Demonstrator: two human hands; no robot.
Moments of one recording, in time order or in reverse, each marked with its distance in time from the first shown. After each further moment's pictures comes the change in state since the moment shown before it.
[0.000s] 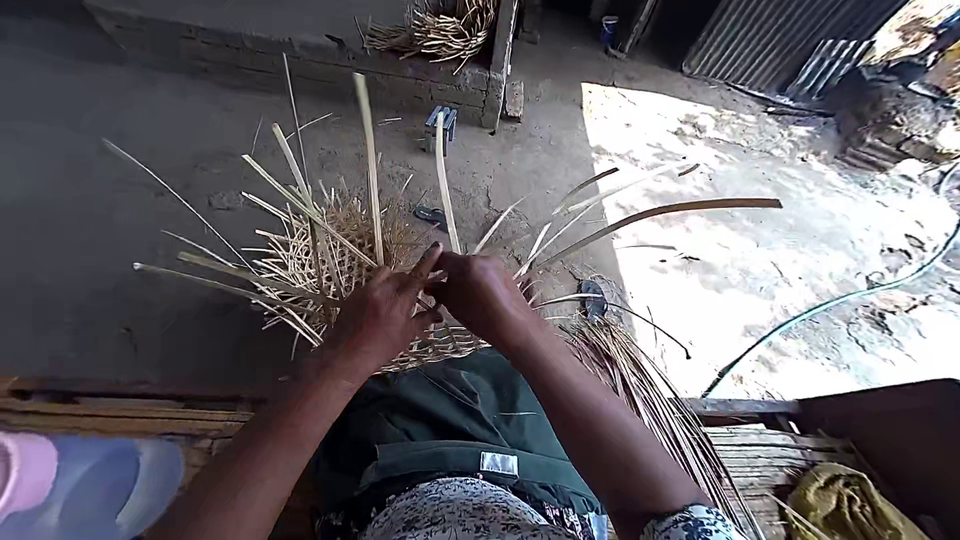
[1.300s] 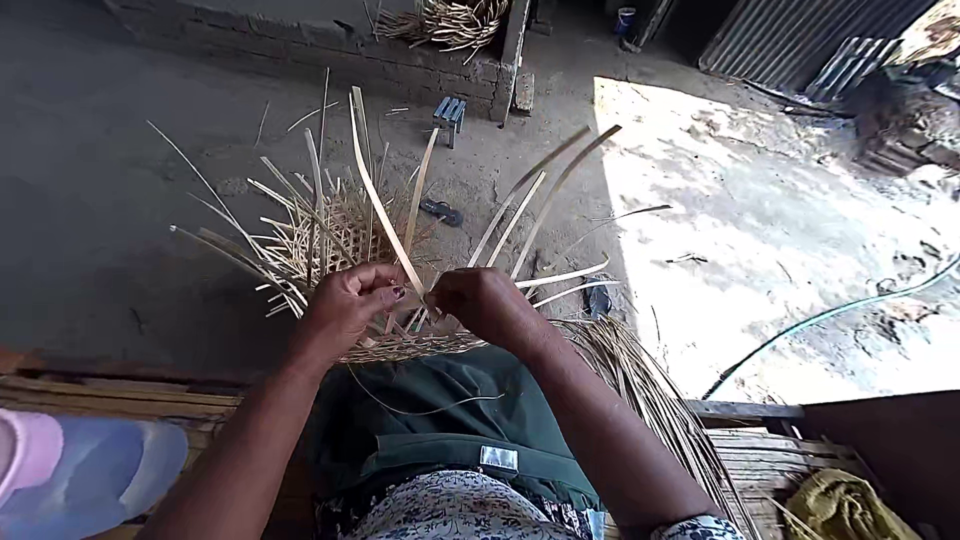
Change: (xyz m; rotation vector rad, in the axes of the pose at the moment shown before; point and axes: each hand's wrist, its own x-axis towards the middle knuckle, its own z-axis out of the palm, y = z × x) left_hand -0.020 -0.020 -0.021 -0.883 0.026 -0.591; right_hand -0.009 0.021 0.012 0.143 -0.124 -0.159
